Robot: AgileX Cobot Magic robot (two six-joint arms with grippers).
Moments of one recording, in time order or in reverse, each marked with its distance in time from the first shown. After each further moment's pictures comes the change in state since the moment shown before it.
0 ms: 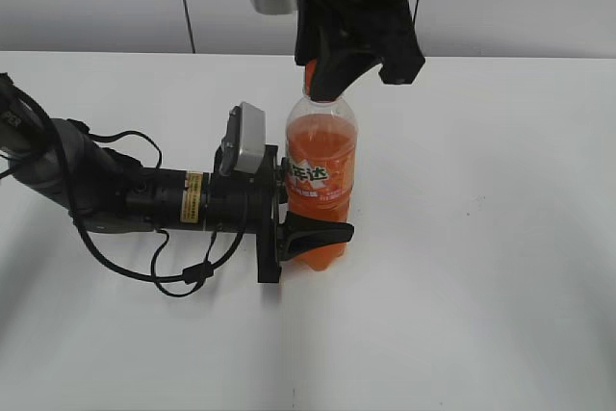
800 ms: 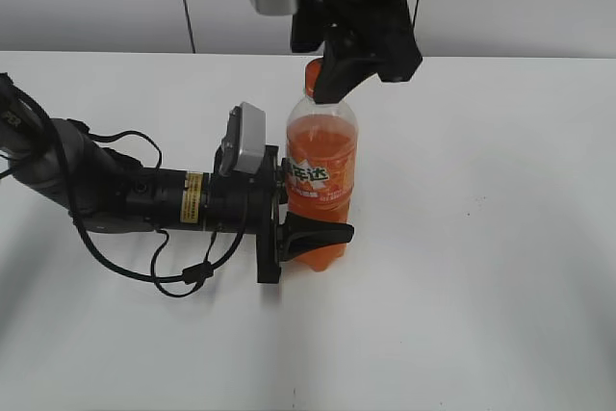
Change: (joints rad) left arm 0.000 0.000 0.000 0.003 0.000 -0.001; right arm 0.000 0.000 0.000 -0.008 -0.017 -0.007
